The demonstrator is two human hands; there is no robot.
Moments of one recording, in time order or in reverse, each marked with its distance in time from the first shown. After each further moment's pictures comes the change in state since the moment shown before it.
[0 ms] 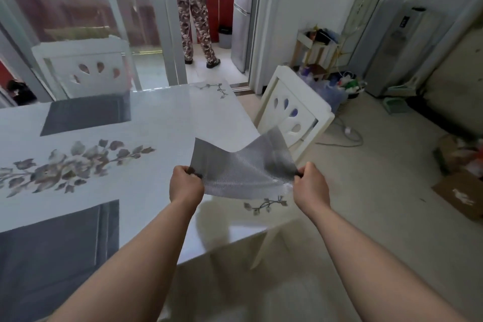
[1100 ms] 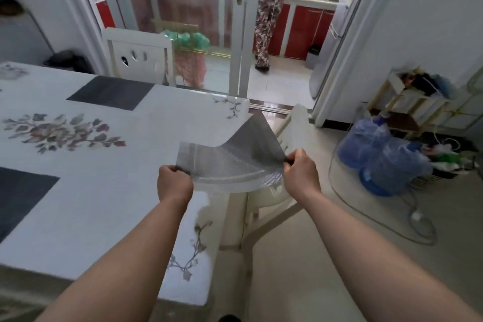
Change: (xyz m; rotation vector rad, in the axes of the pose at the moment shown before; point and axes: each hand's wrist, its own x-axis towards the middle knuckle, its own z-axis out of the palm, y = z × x) left_hand 0.032 0.151 0.227 -0.191 0.567 -0.294; right_hand 0.346 0.009 -0.041 0.067 -0.358 -0.537
